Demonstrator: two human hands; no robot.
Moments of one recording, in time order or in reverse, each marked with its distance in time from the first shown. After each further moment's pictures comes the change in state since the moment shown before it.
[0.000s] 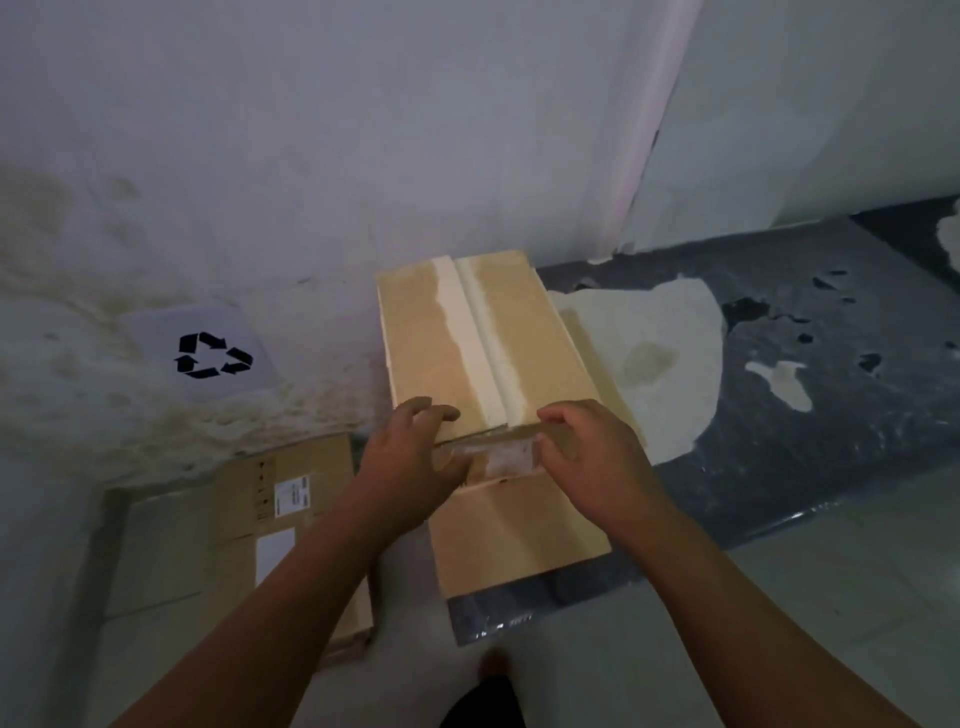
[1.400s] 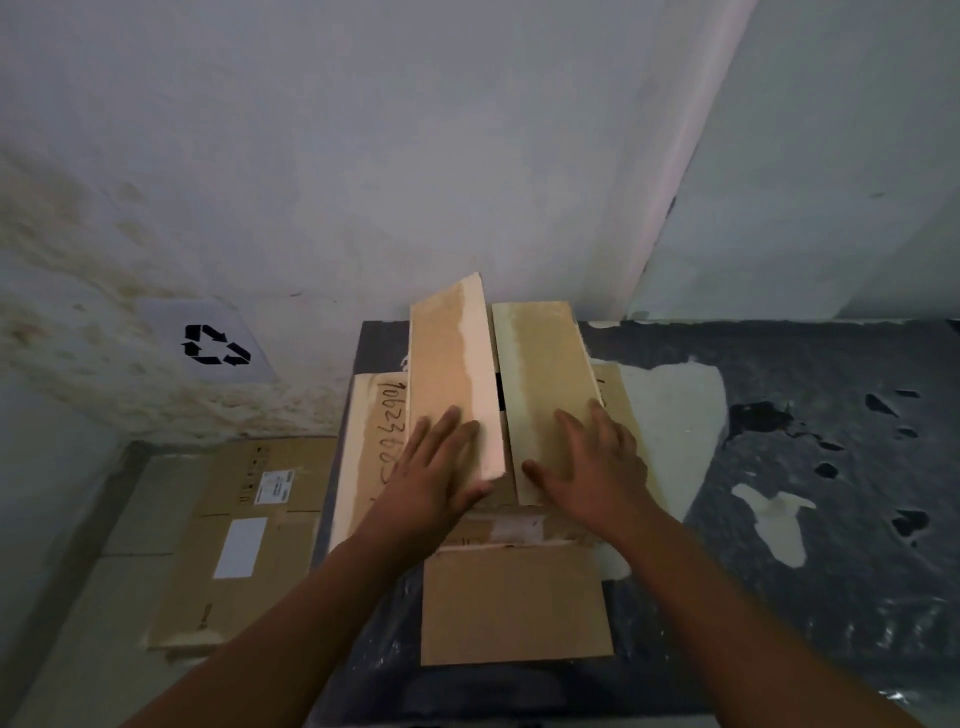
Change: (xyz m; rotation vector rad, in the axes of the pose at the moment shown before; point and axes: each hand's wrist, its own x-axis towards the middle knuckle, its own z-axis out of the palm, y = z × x) left_hand 0.105 0.116 0.101 -0.029 0.067 -0.054; right_hand 0.149 0.161 -0.071 -0.340 -0.273 -0.016
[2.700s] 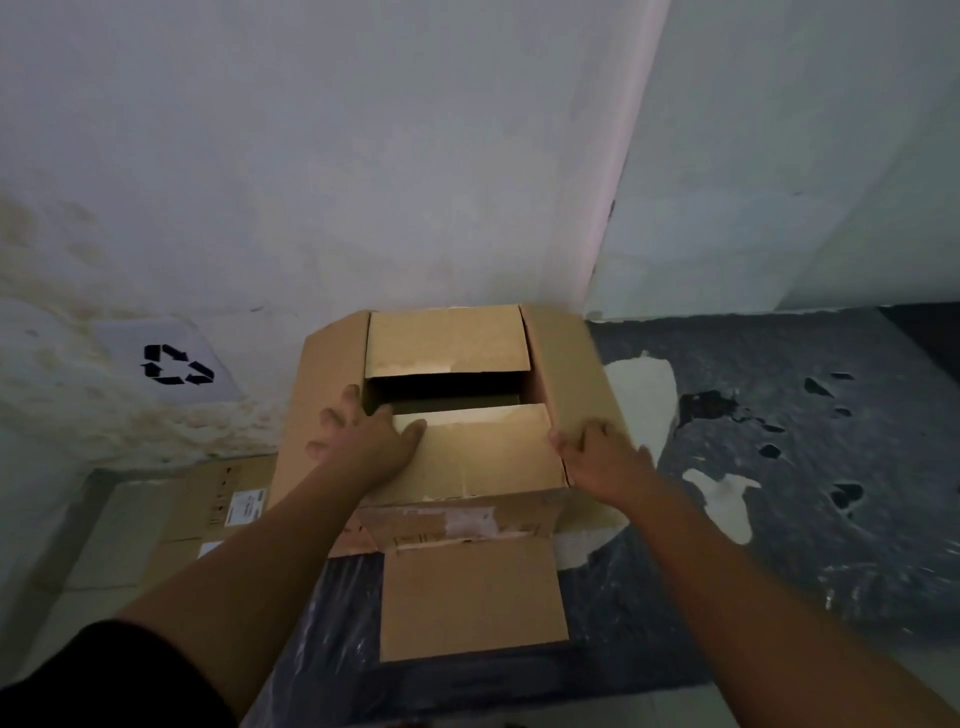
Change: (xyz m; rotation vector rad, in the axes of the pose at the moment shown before) left_hand 0.064 -0.013 -0.007 0.331 -0.043 -0.426; right_hand 0.002 0.056 -0.030 0.001 -0.191 0.213
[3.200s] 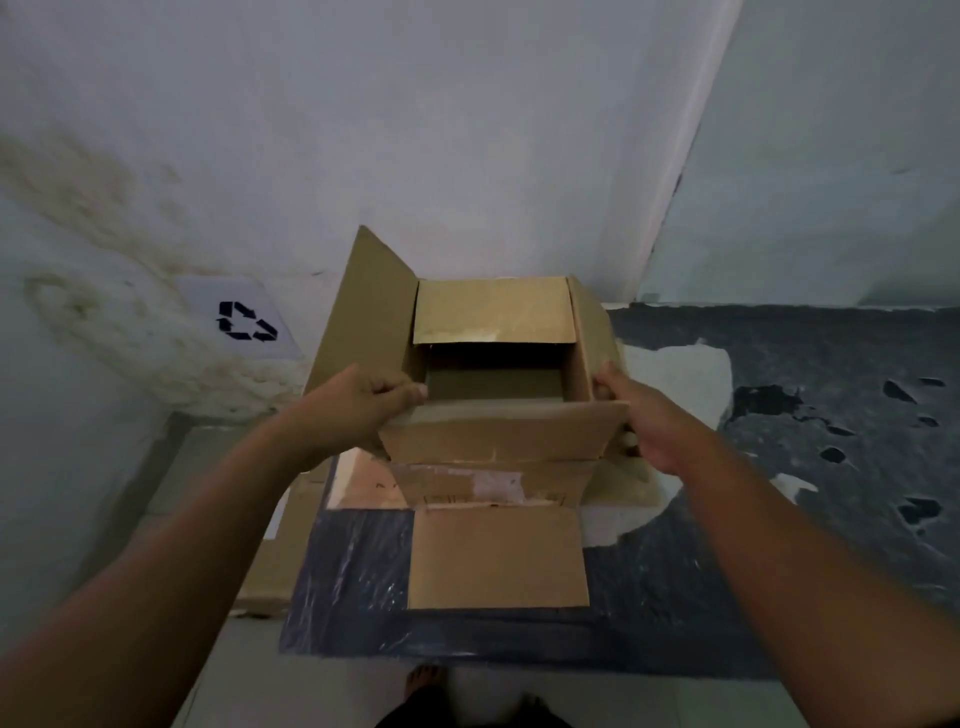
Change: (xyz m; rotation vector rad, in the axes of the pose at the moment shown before) left_hand -0.099 -0.009 -0.084 -0.709 -0.142 0.140; right_hand 0.019 -0.003 -0.016 0.905 -0.264 -0.045
